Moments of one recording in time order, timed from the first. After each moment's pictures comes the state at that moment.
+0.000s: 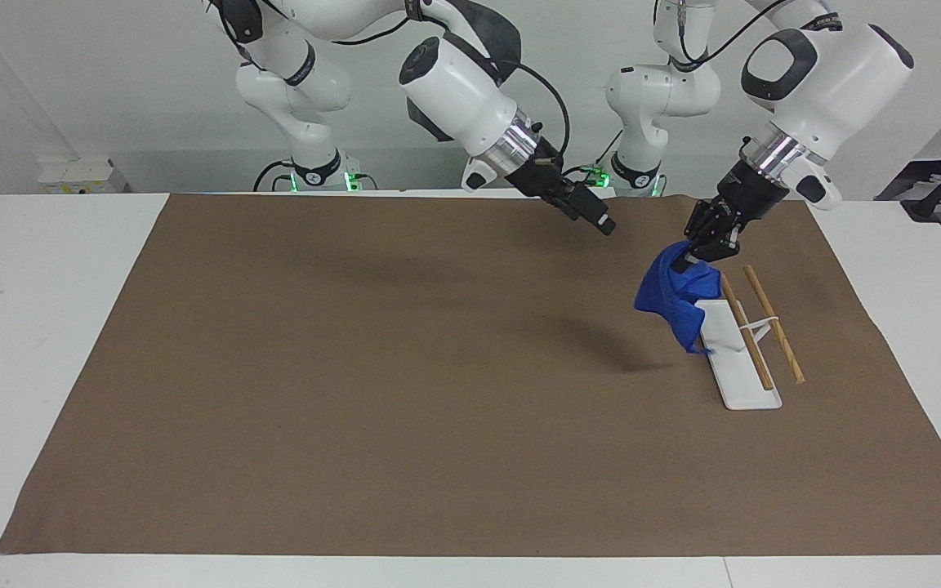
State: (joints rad) left arm -0.17 -0.15 -0.03 -1.98 -0.51 2.09 -1.20; right arm -0.11 0.31 0.91 -1.68 0.22 2.44 1.39
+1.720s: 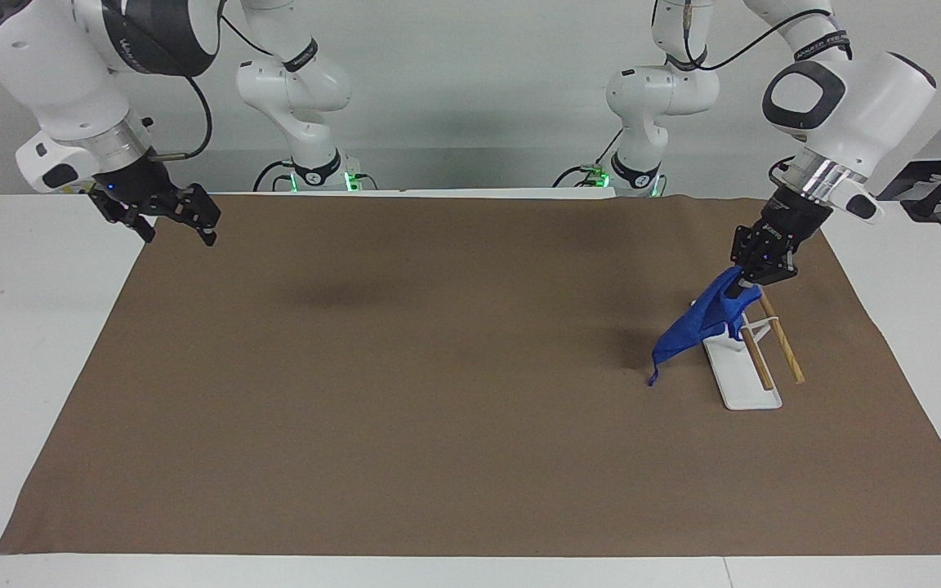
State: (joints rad) left arm -0.04 -0.18 -0.01 -2.14 -0.52 2.30 -1.28; right arm -0.06 -0.01 -0.02 -1.64 0.02 1.60 0.02
